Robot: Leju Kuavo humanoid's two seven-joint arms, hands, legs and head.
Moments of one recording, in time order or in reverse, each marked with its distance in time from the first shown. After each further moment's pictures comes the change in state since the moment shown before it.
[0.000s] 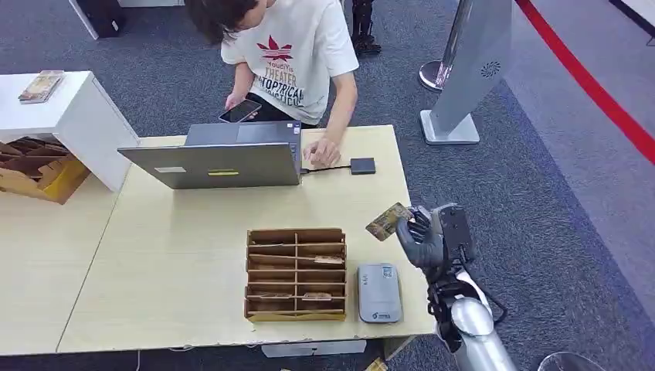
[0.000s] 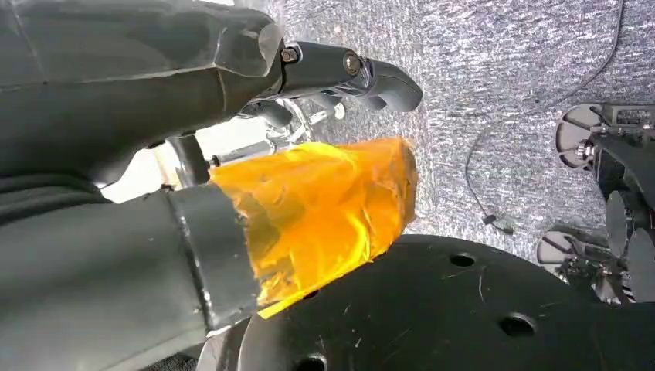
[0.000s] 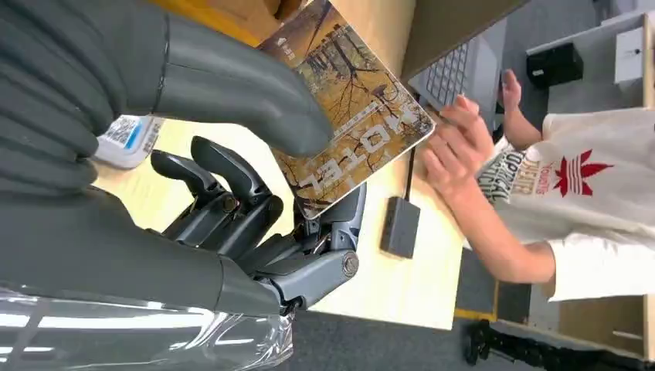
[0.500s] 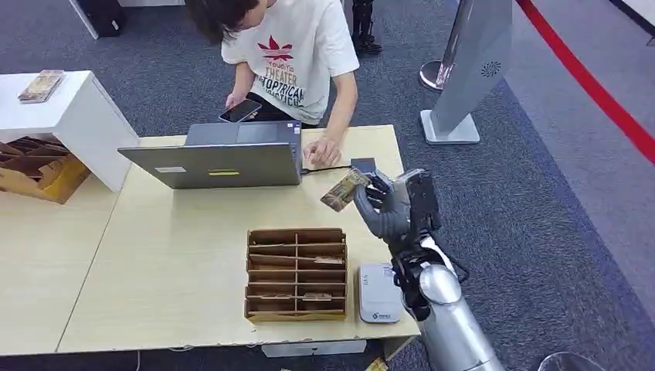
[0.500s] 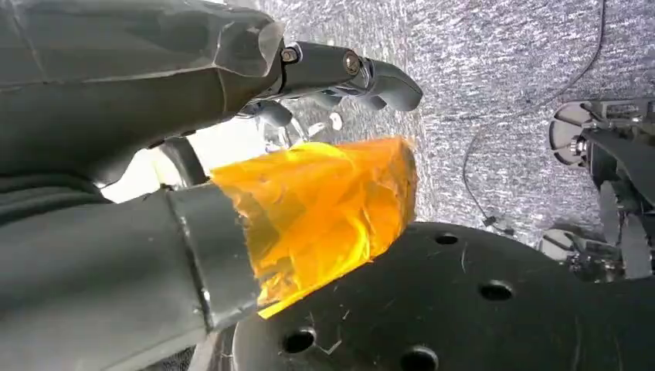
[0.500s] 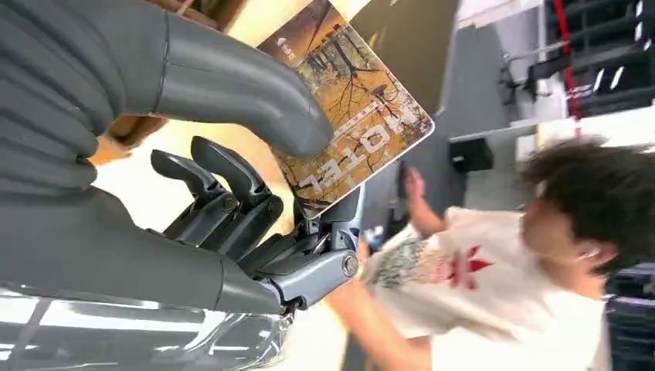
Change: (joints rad) left arm -0.017 0.000 -0.025 0.000 -0.030 -0.012 0.005; right arm -0.167 0.095 0.101 0.063 -0.060 0.062 -0.037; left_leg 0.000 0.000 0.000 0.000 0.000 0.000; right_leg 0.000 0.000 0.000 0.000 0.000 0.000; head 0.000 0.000
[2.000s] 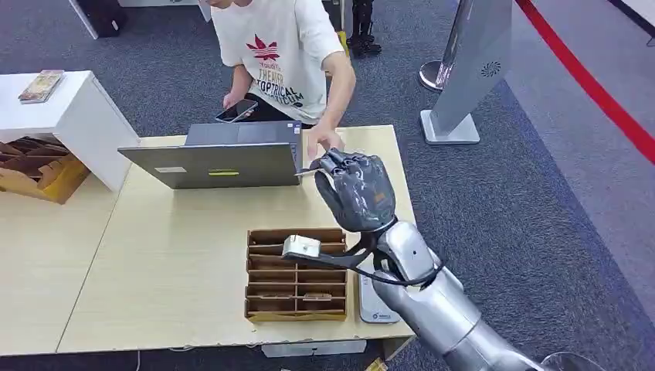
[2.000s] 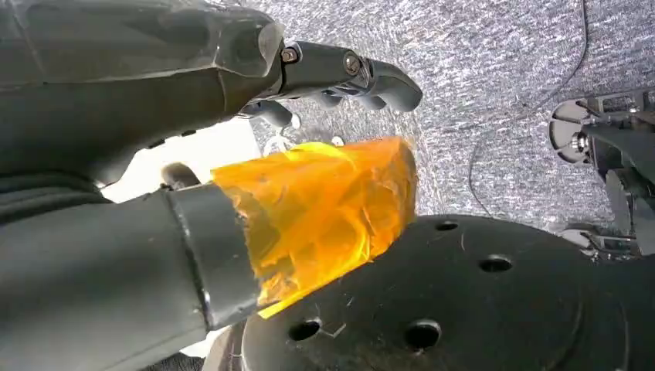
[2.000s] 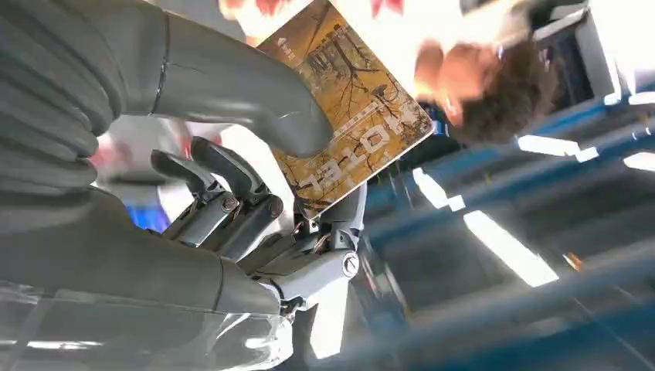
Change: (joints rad) left arm -0.015 0.008 -0.010 0.000 -0.110 -0.048 0.014; right arm -0.206 -0.072 0.346 0.074 1.119 -0.489 -0.051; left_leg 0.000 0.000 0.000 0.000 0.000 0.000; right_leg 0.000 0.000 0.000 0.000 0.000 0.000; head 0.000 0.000
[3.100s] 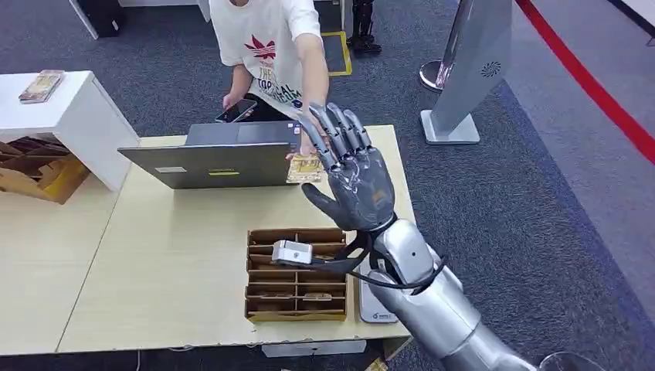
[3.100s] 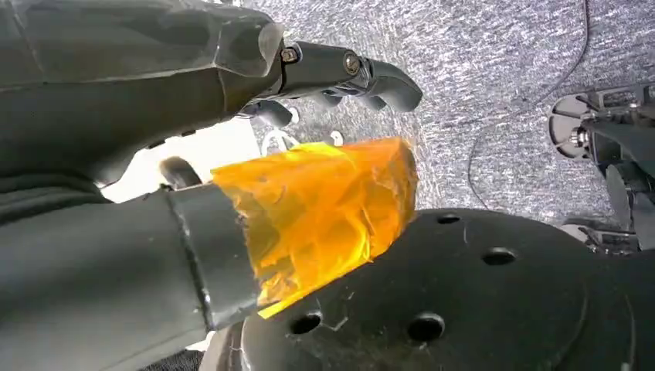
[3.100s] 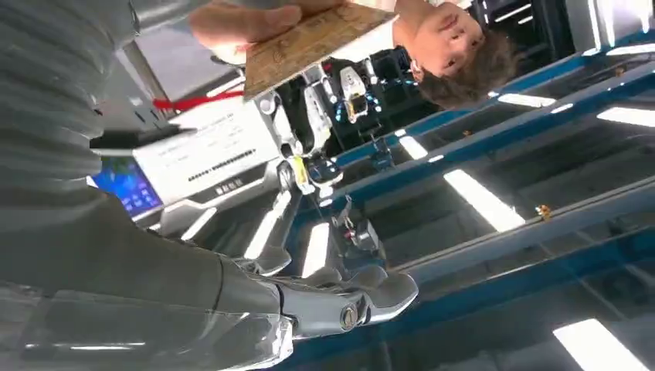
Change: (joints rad) left arm 0.004 -0.001 0.014 0.000 -0.014 -0.008 0.003; right arm -0.015 0.021 -0.010 -0.076 0.173 -0.024 0.018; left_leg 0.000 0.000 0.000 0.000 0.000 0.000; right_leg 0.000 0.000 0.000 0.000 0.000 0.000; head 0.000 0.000
